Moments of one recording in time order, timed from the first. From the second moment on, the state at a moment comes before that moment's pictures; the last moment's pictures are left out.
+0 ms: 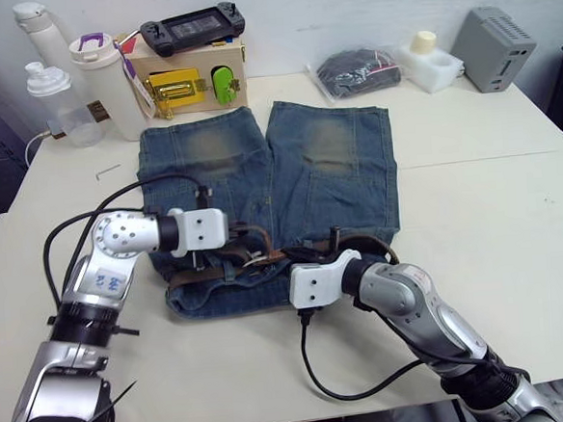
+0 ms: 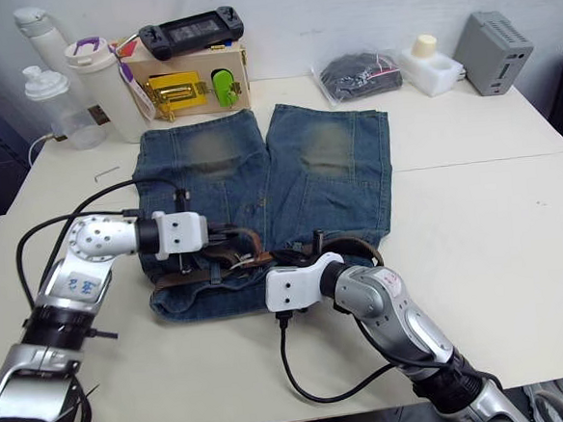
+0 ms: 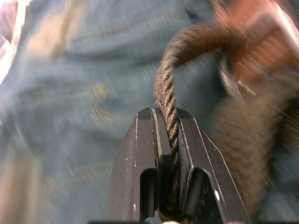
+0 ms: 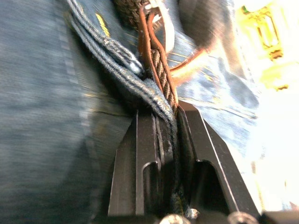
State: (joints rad) left arm -0.56 0.69 -0.13 0.19 0.05 -0.22 -1.02; right arm -0.34 -0.41 0.45 -0.38 -0.57 0.17 0.66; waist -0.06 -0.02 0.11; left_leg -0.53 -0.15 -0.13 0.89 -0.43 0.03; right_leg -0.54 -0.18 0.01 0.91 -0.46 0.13
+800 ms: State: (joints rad) left arm -0.49 0.72 -0.14 0.06 0.05 -0.16 -0.99; right arm -0.36 -0.39 0.44 -0.39 -0.58 0.15 0.65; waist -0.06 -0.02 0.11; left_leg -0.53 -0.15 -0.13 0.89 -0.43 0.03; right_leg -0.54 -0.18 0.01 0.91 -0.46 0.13
